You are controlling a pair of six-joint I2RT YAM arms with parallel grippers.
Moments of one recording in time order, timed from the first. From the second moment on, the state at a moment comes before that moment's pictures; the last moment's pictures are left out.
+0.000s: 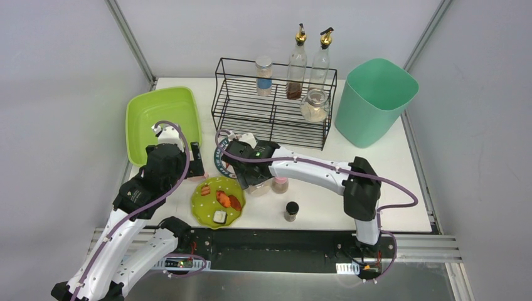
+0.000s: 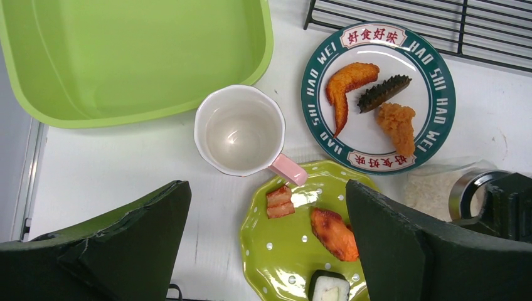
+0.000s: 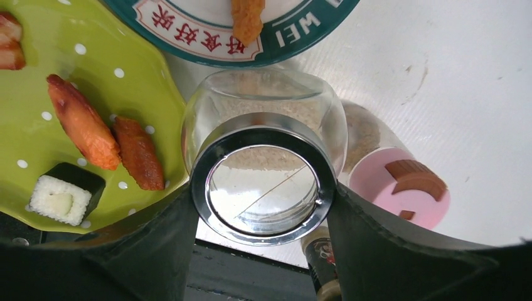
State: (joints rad) left arm -0.47 0.62 0.89 -0.87 -0.45 -0.33; right arm 1.19 1.93 1.68 -1.02 0.36 0.68
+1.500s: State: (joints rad) left arm -0.47 0.64 0.89 -0.87 -0.45 -0.33; right arm 0.71 2.06 2.42 -1.18 0.38 0.49
